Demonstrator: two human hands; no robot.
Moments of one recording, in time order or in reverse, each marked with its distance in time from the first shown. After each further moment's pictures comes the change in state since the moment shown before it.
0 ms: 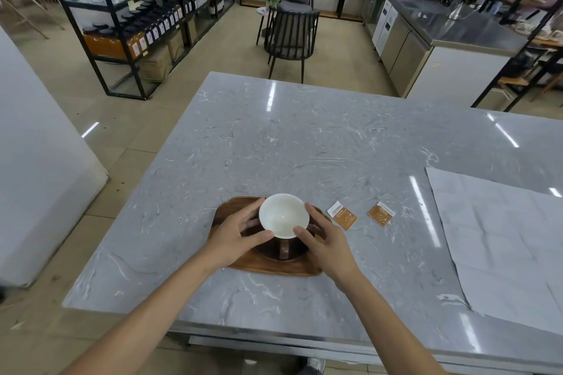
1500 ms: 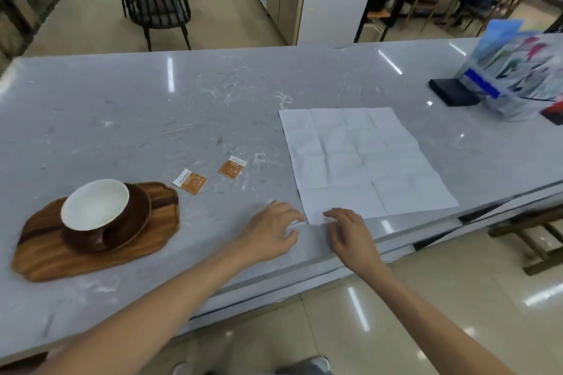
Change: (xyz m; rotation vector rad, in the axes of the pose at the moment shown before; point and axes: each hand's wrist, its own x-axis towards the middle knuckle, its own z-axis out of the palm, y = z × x) left_hand 0.035 0.070 0.348 0.703 -0.438 0.533; right_hand -0.167 0.158 -0.283 -0.608 0.307 0.116
